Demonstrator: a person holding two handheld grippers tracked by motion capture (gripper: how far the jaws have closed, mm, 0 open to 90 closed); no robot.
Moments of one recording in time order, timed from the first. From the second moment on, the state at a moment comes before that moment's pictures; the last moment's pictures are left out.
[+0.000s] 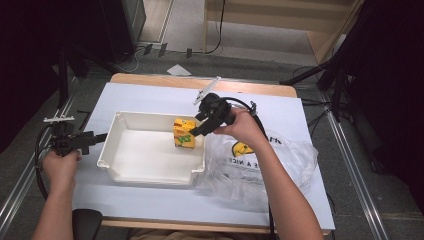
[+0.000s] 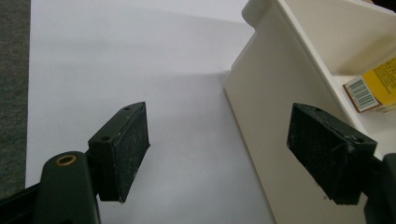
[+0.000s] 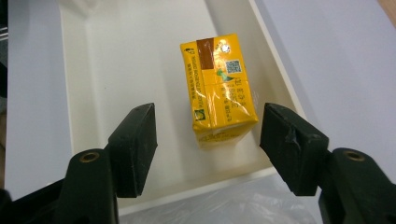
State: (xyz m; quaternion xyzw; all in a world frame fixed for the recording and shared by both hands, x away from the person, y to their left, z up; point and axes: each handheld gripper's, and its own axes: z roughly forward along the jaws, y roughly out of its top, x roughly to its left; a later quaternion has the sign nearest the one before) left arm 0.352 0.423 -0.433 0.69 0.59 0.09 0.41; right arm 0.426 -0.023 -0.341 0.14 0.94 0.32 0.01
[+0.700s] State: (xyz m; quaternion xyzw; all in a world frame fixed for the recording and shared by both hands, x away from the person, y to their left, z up) left arm 0.351 0.422 -0.434 0.69 0.59 0.09 0.41; right arm 0.395 -0.069 -0.344 0.21 0.91 0.34 0.03
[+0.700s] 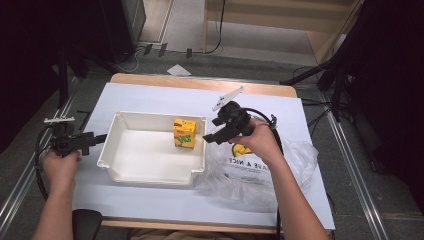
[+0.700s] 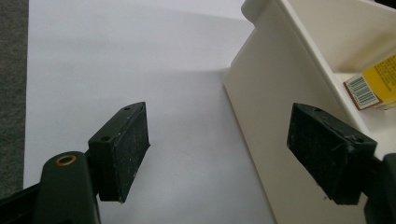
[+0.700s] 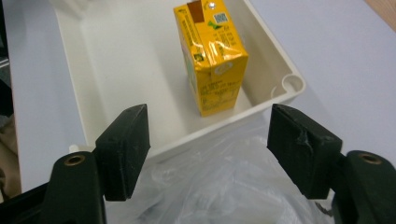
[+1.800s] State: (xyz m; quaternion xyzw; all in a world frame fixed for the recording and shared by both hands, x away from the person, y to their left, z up) left arm 0.351 0.421 -0.433 0.69 0.59 0.09 0.41; right arm 0.366 -0.158 -0.370 0.28 0.88 0.38 0.05
